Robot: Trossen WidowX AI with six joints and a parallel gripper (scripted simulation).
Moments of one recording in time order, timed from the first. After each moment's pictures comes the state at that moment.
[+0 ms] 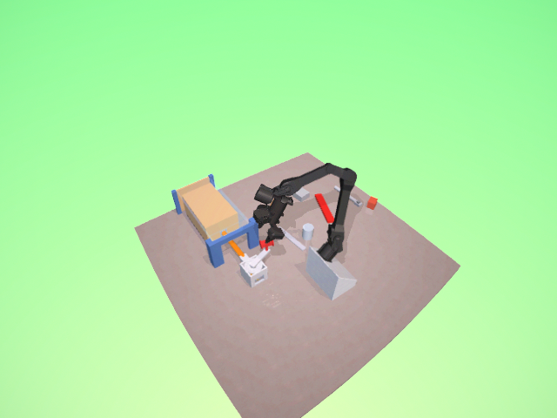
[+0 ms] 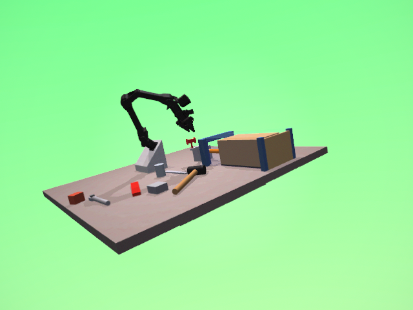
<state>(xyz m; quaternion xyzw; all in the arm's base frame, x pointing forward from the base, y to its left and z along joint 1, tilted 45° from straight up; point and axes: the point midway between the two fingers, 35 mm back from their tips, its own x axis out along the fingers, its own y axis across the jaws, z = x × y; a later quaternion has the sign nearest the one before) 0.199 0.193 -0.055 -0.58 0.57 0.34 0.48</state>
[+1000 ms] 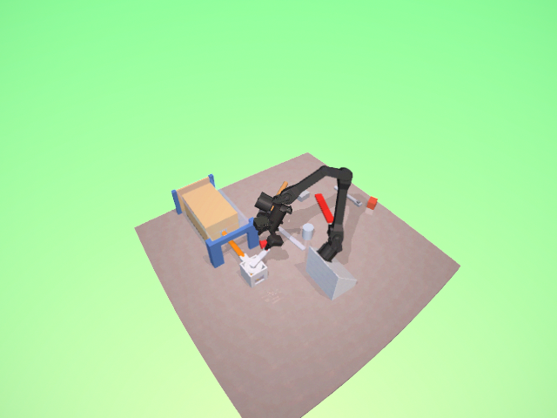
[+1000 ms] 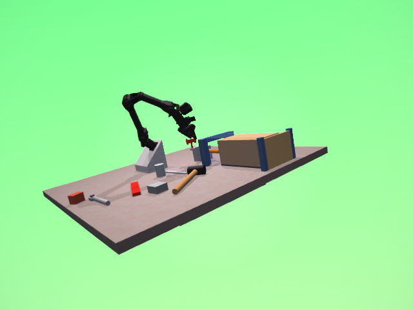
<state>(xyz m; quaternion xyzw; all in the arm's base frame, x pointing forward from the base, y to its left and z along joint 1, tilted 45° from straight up) 0.203 0.162 -0.089 -0.57 0.57 0.34 0.49</state>
